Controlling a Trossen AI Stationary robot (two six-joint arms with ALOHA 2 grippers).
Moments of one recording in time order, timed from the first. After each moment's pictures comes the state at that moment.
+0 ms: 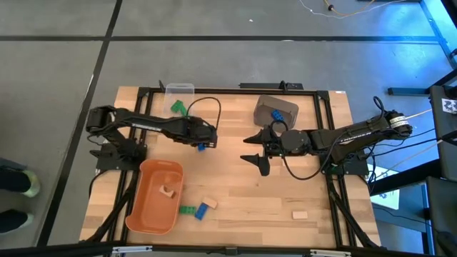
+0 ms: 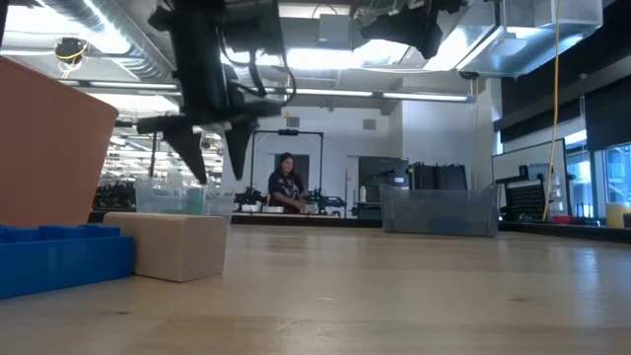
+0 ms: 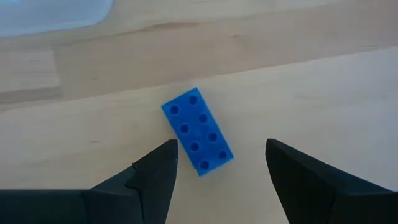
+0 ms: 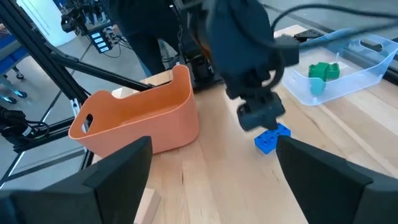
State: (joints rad) left arm 0.08 1.59 1.05 -0.74 -0.31 -1.34; right arm 0.19 1.28 0.89 0.07 0.24 0.40
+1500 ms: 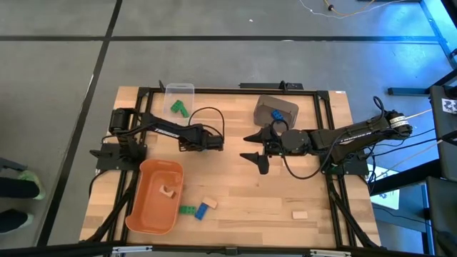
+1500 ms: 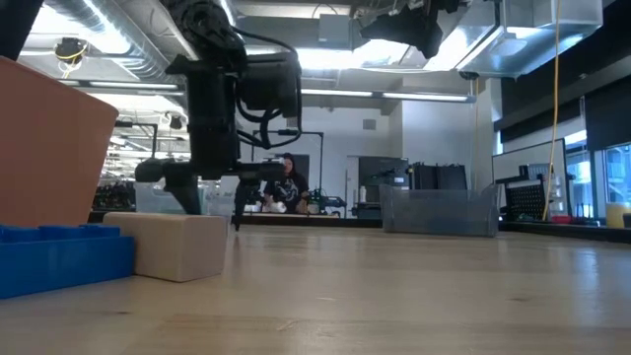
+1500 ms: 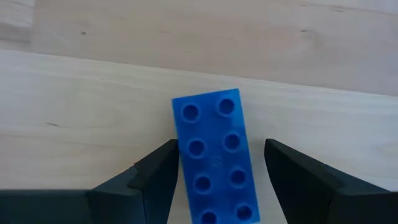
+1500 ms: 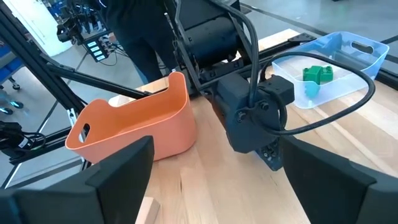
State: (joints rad) left arm 0.07 1.83 1.05 -0.65 -0.39 -1.65; right arm 0.19 1.28 0.89 0.09 0.28 0.42
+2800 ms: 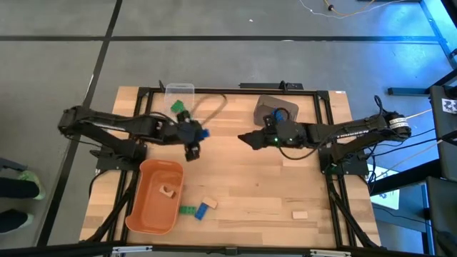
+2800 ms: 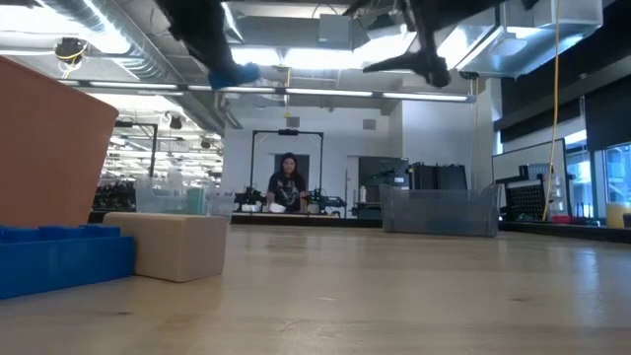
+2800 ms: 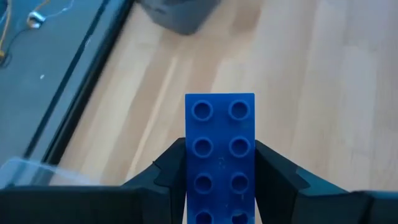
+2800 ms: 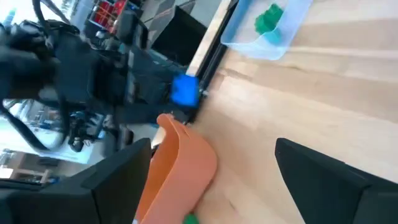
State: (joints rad) left arm -0.08 1.24 1.07 -0.66 -0.43 -0.15; right arm 0.08 1.30 0.89 0.06 0.27 1.13
